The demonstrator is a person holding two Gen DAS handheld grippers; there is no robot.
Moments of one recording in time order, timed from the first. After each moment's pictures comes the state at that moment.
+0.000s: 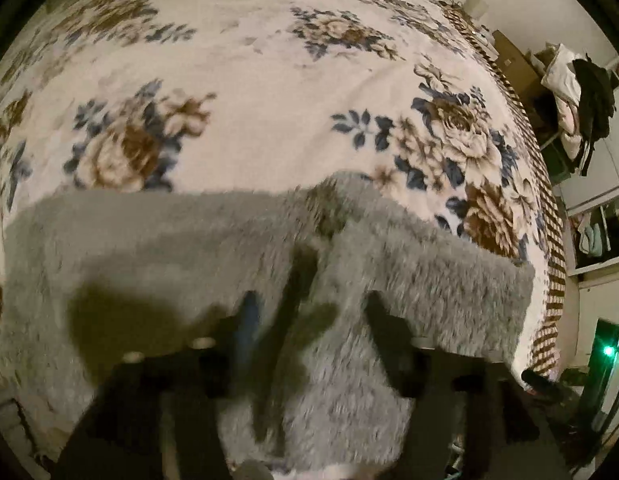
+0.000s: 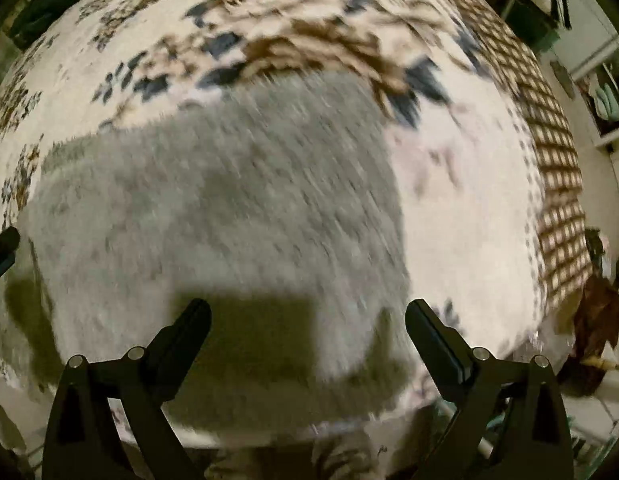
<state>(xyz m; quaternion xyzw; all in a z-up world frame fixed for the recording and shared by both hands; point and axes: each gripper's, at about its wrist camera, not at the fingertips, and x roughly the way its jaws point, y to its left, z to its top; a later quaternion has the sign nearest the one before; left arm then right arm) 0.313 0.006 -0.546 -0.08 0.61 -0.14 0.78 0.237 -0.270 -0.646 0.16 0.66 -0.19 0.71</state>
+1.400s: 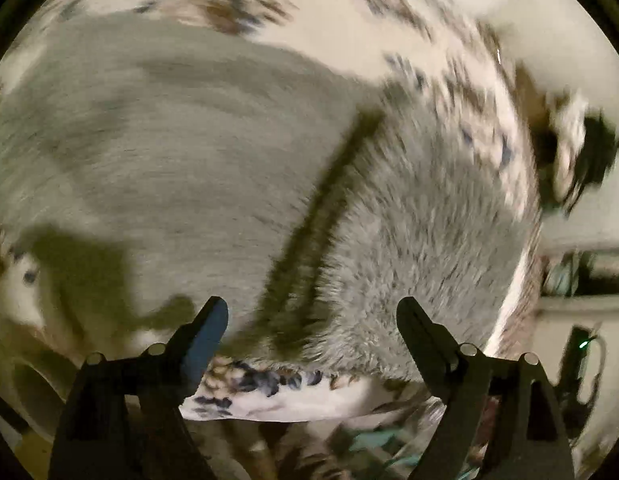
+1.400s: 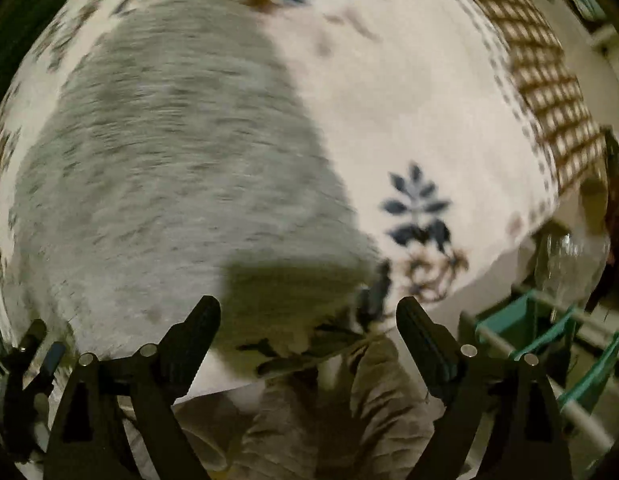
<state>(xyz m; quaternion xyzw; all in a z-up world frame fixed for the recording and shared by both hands) 0.223 0.080 -0.578 -0.23 0.62 -0.10 0.74 0.191 -0.279 -0.642 0.26 0.68 -0.17 0.67</state>
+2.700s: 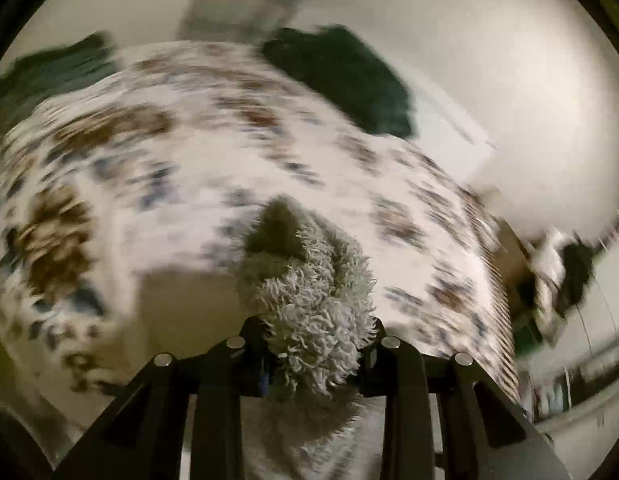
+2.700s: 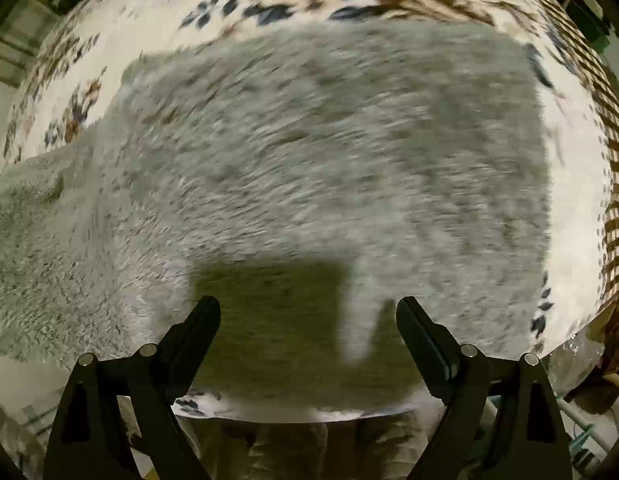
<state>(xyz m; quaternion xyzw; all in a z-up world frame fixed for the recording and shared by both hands) 0.228 0.157 -0.461 -0.26 0.36 -0.06 0.89 0.257 -0.190 -0.638 0.18 0.68 -0.08 0.71</state>
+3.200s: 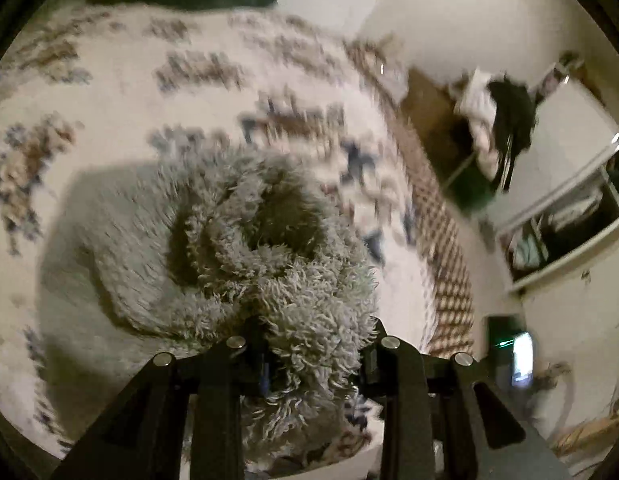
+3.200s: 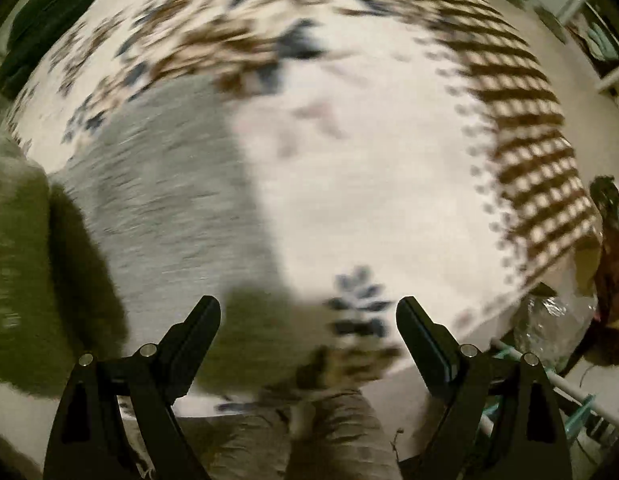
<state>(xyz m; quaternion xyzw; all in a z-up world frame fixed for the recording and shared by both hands) 0.214 -0.160 -0.506 -0.13 0.51 -0.24 0.81 0.166 -0.401 -0.619 0.24 0.65 -0.18 0.70</state>
